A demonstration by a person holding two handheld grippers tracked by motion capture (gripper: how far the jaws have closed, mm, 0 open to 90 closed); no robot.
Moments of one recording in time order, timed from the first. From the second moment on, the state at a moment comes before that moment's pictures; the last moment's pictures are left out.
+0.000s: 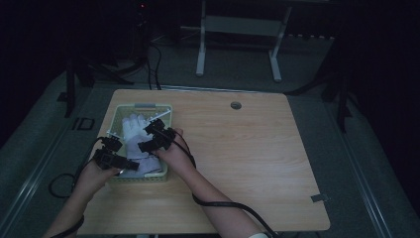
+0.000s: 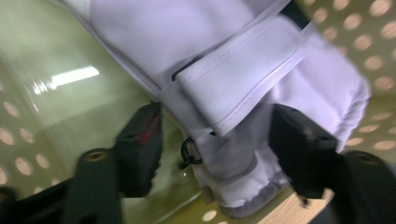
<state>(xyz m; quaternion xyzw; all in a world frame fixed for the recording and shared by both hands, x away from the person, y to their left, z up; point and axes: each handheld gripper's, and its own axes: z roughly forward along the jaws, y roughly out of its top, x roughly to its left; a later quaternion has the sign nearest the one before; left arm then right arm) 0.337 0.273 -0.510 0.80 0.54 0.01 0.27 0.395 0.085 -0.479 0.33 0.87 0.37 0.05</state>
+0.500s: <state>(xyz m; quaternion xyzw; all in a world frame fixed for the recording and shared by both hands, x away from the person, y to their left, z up) 0.310 0.263 -0.479 0.75 0.54 0.11 0.37 0.395 0.041 -0.462 0.31 0.86 0.39 0.06</state>
